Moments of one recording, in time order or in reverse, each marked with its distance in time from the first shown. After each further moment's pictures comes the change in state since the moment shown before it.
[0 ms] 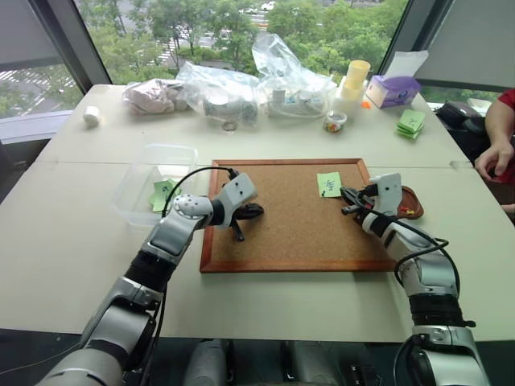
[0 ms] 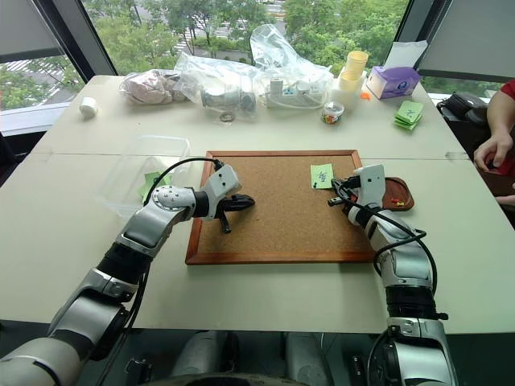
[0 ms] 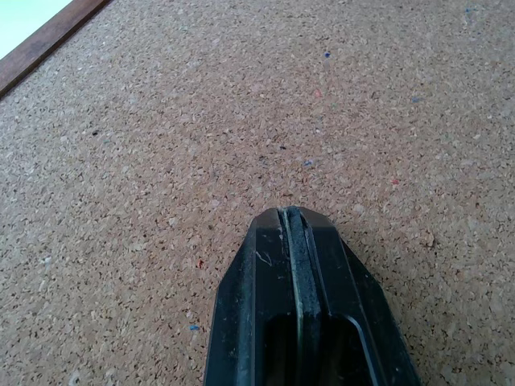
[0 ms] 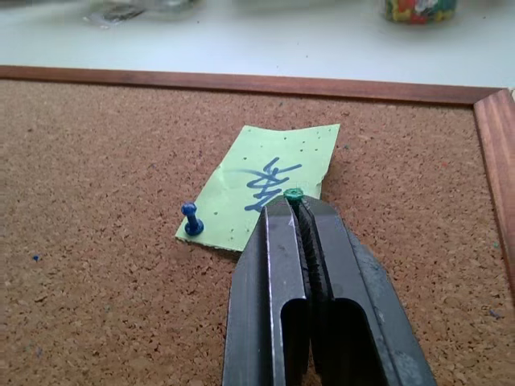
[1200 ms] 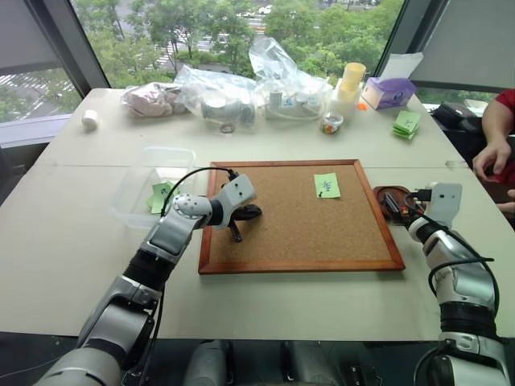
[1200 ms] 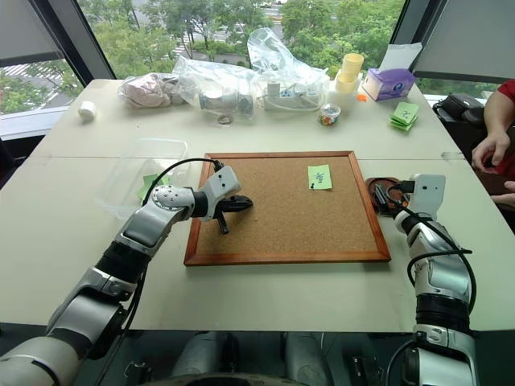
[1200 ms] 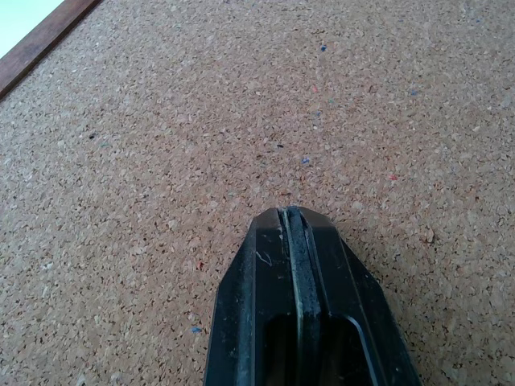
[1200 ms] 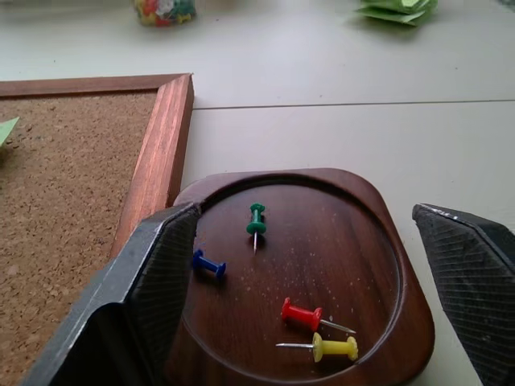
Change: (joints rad) left arm -0.007 0.014 -0.012 0.015 0.011 -0.004 -0.013; right arm 0.051 -0.093 -0.184 0.086 -0.015 -0.031 -0.161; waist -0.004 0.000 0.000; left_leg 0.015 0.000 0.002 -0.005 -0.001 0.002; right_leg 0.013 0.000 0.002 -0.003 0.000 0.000
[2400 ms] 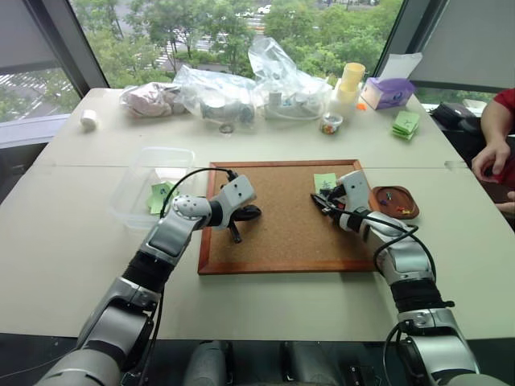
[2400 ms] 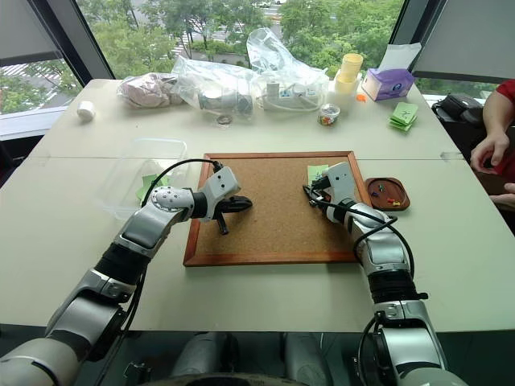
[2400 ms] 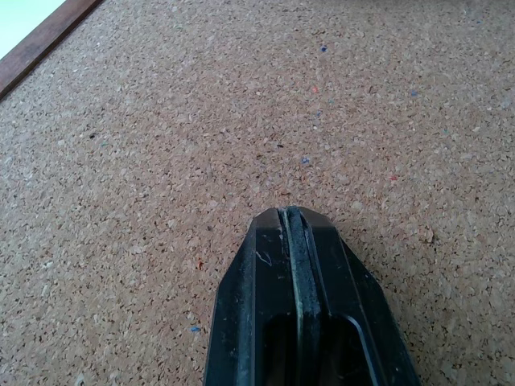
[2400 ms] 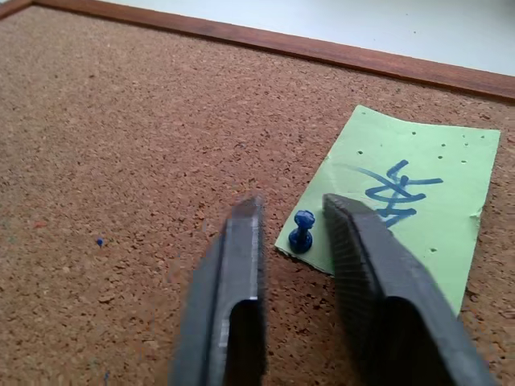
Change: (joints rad) left arm 0.012 0.002 0.003 -0.019 0.001 0.006 0.006; right arm -0.155 0.100 0.355 0.024 -0.109 0.074 0.235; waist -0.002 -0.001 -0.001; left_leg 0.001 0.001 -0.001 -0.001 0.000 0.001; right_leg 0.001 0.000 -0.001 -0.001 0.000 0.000
